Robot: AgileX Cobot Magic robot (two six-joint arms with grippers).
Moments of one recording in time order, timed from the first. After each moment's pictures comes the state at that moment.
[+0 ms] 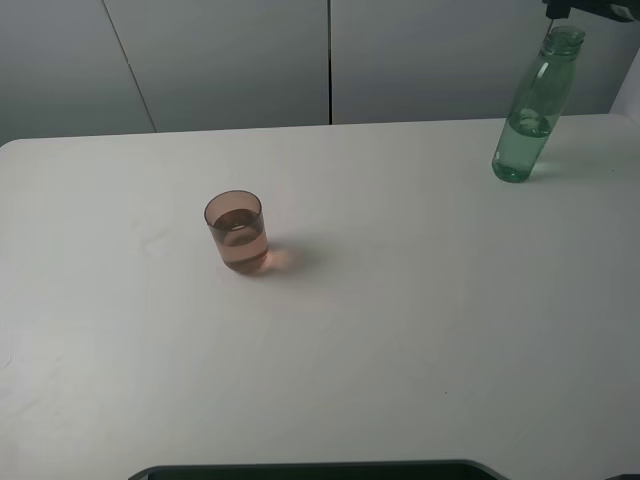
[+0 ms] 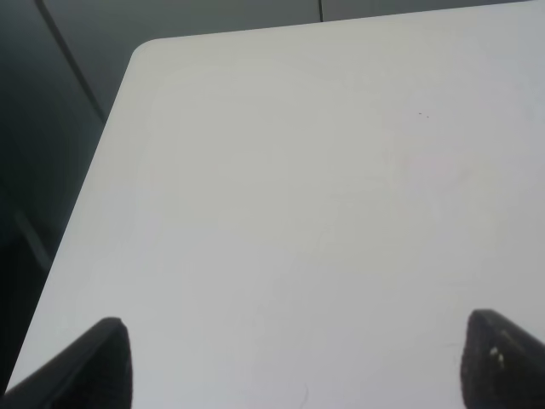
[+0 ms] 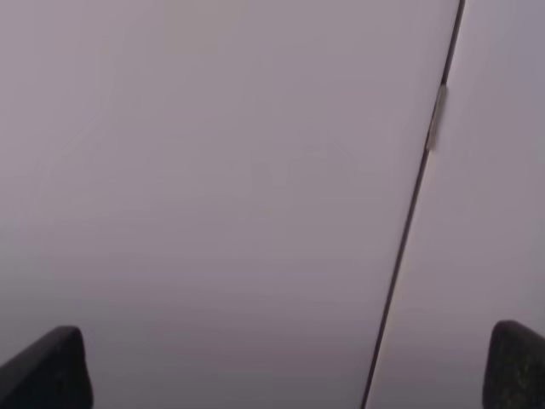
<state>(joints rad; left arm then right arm) -0.07 0.00 -0.51 0.11 1.09 0.03 -0.04 1.65 -0.99 -0.06 -0.32 -0.01</state>
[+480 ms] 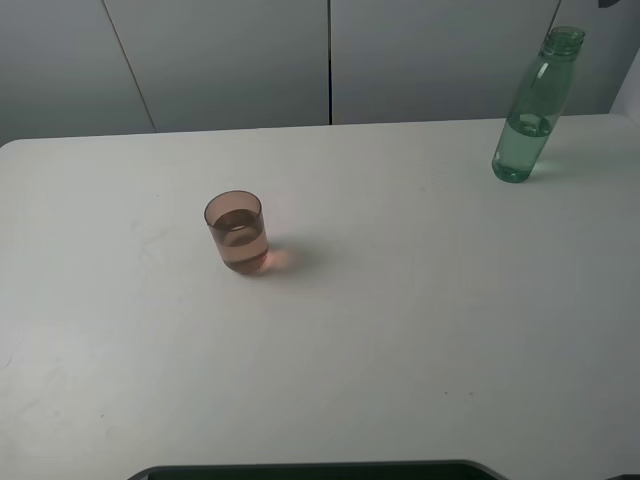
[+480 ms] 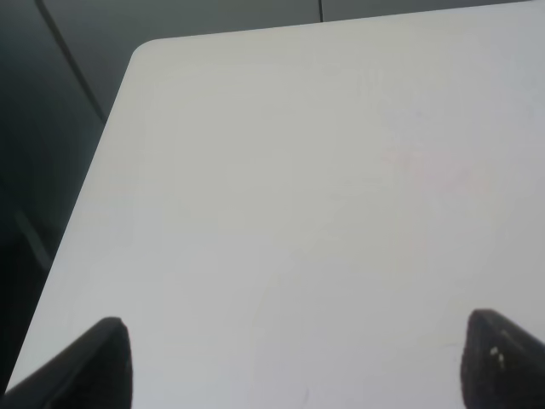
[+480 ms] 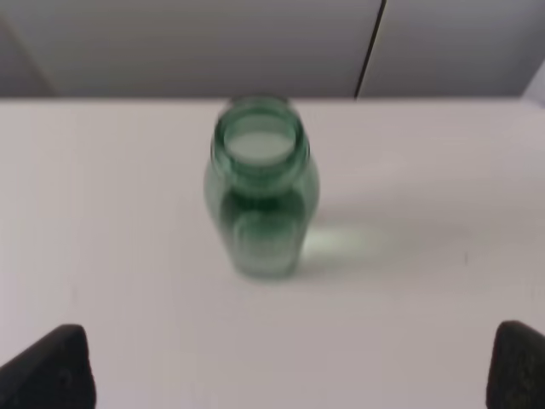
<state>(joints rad) -0.07 0.00 -0.51 0.11 1.09 0.03 -0.04 1.41 -1.30 -0.01 0.92 -0.04</state>
